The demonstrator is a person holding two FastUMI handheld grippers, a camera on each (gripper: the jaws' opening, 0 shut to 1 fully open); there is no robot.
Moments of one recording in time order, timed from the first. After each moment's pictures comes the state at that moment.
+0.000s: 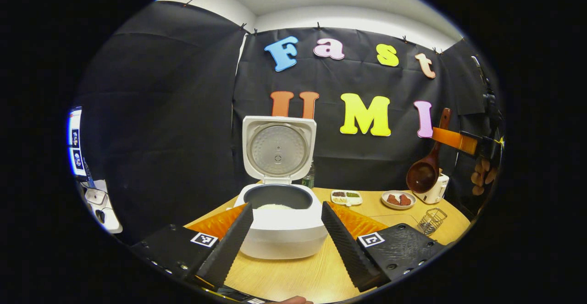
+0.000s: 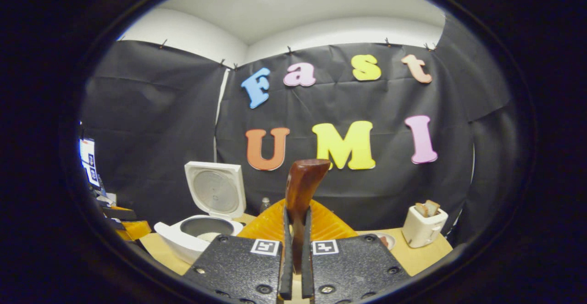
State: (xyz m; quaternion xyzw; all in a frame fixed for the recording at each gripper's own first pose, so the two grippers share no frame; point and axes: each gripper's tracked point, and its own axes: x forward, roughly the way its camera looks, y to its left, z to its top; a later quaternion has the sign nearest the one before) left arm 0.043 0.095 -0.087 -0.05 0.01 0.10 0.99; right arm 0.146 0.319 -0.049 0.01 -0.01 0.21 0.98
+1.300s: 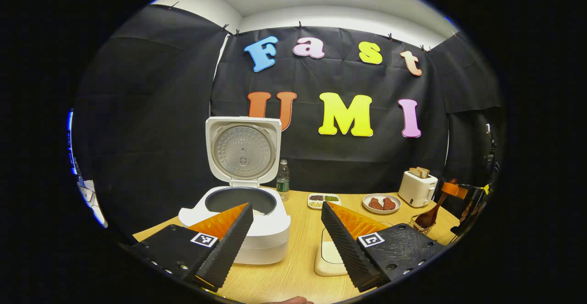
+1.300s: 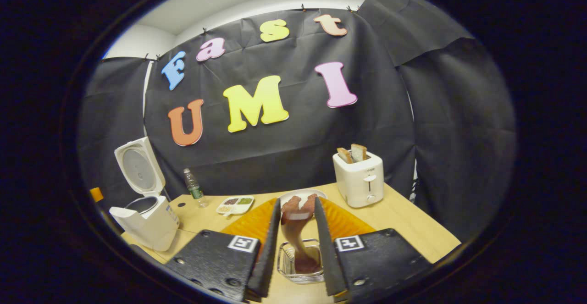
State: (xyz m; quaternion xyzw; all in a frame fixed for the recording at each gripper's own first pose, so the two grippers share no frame) left arm 0.083 0.022 -0.082 -0.04 0.01 0.07 1.00; right arm 0.198 0.102 -0.176 0.08 0.10 0.05 0.99
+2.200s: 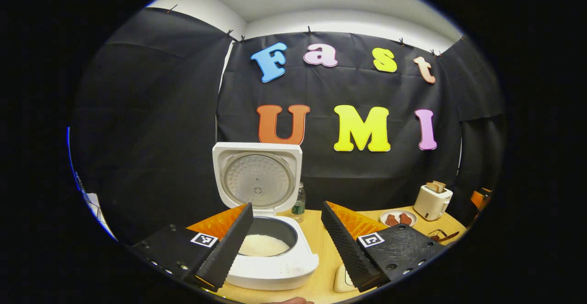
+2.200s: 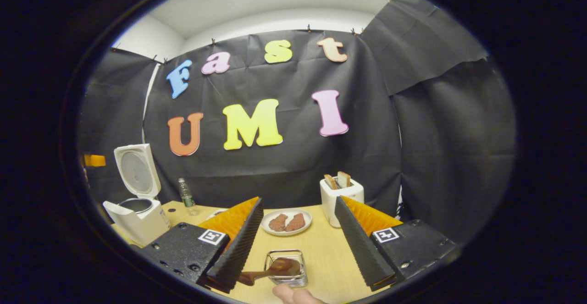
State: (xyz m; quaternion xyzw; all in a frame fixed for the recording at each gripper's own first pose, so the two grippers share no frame) left arm 0.151 0.100 -0.006 -0.03 -0.02 0.10 0.99; right arm 0.161 0.083 -0.120 0.04 0.03 0.03 1.00
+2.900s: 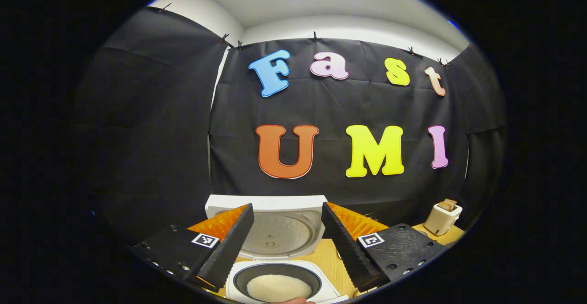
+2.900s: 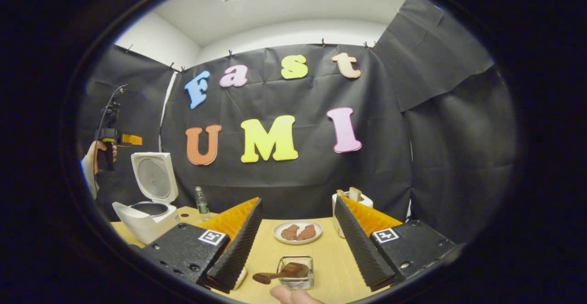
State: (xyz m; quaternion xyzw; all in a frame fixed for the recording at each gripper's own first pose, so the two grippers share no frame) left arm 0.263 0.182 0.090 -0.02 -0.06 0.09 0.99; right arm 0.139 0.105 -0.092 0.03 -0.01 0.08 1.00
